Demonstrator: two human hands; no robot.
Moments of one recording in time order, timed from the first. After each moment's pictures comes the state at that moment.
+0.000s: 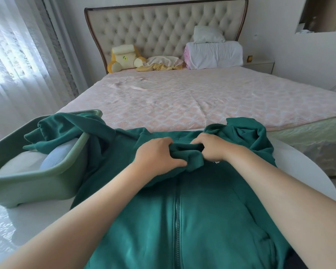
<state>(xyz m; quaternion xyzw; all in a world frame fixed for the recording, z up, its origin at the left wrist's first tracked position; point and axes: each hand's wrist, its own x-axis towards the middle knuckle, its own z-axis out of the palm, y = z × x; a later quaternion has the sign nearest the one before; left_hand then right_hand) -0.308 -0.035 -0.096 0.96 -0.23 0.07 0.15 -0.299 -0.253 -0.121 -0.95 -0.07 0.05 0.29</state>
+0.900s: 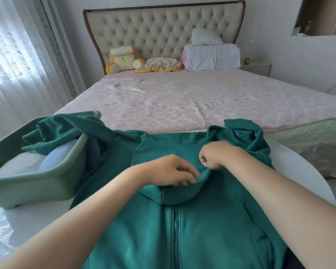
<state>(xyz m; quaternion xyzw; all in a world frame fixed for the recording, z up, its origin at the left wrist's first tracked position) -0.322 -0.039 -0.105 0.84 -0.37 -0.26 0.30 -0.320 -0.242 -0.108 -0.99 -0.01 0.11 -0.08</state>
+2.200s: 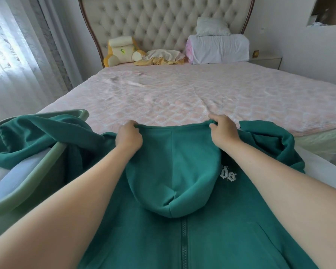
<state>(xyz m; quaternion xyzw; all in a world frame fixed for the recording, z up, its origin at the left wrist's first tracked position) -0.116 -0.014 -0.138 0.94 0.00 0.10 0.33 -0.188 -0.280 -0.141 -0.91 0.14 -0.21 0.32</state>
